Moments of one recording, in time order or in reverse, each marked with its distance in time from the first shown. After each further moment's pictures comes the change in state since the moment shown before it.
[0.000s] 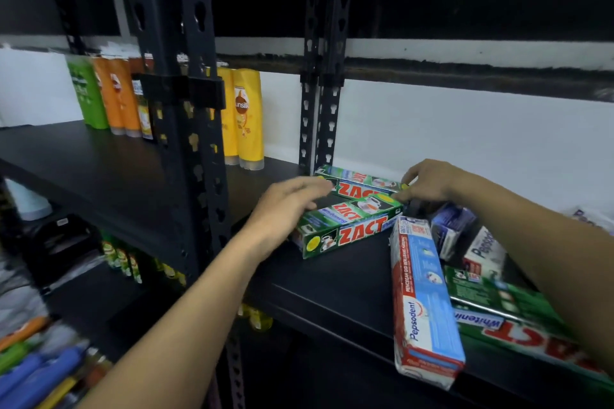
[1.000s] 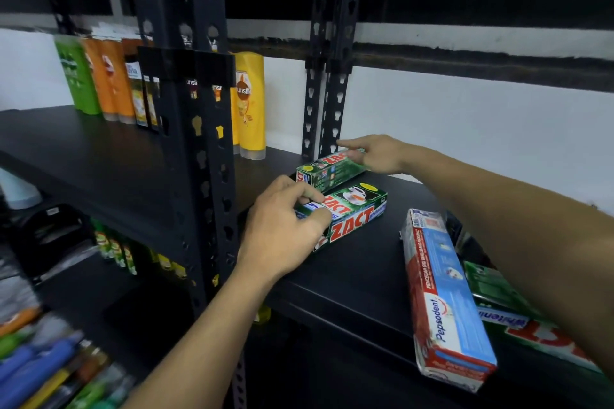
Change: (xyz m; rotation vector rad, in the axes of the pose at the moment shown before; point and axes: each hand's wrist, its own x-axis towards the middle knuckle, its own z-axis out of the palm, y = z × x) left_hand -0.021 -0.030 0.003 0.349 0.268 0.268; right_hand 0.066 -0.063 0.019 -0.059 0.014 -0.336
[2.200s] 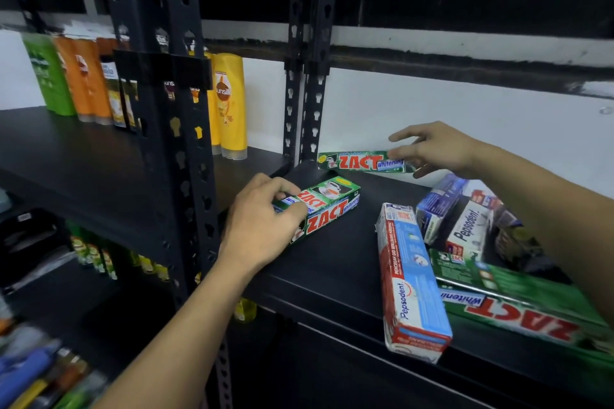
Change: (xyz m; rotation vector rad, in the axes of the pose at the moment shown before) left_hand 0.002 0.001 0.000 0.005 -0.004 -0.036; right_hand -0.102 0.054 -0.044 0.528 0.181 0.232
